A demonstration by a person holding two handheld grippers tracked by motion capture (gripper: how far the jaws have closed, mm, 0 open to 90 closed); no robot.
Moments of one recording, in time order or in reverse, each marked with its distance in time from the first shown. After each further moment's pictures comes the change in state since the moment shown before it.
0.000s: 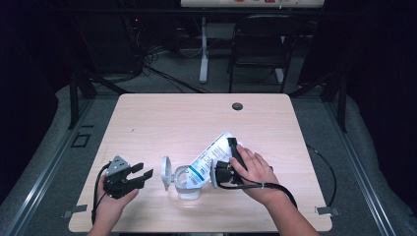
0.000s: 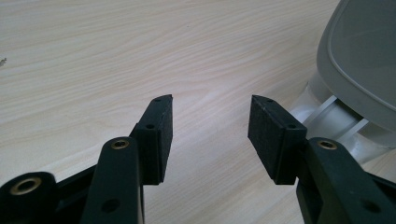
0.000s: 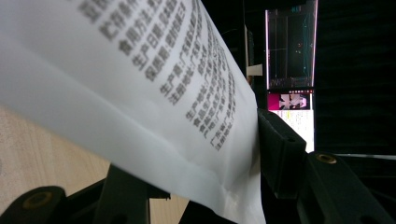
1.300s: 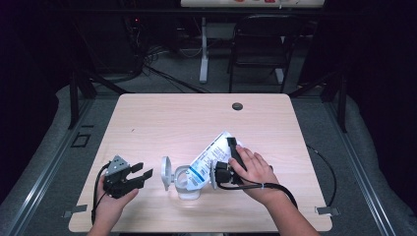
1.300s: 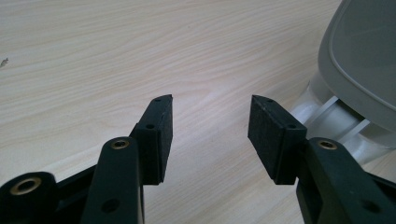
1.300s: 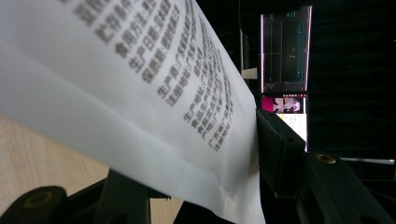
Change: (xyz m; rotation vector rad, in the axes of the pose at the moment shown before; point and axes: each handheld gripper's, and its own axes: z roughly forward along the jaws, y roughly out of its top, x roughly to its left) left arm 0.001 0.000 0.000 0.000 0.002 -0.002; right arm 0.000 0.001 -0.001 -0.009 -0.018 -0.021
